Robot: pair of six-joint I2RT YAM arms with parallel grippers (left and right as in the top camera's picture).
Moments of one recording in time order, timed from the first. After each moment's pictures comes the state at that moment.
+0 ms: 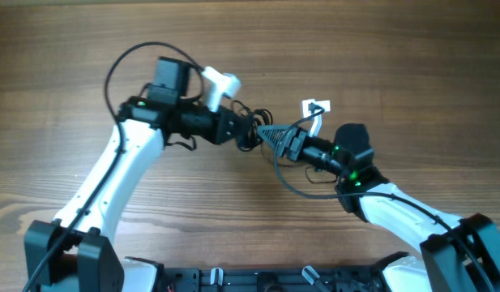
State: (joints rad) left arm -0.25 1.54 1.16 -0.71 0.84 0.05; right arm 0.42 1.45 0.45 0.80 -0.65 1.04
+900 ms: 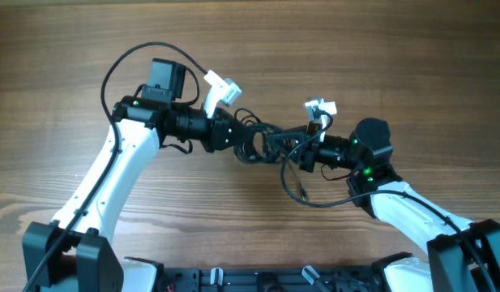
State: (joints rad) left arm -0.22 1.53 1.16 -0.77 1.03 0.26; right arm 0.31 1.43 0.45 0.85 -1.00 0.67
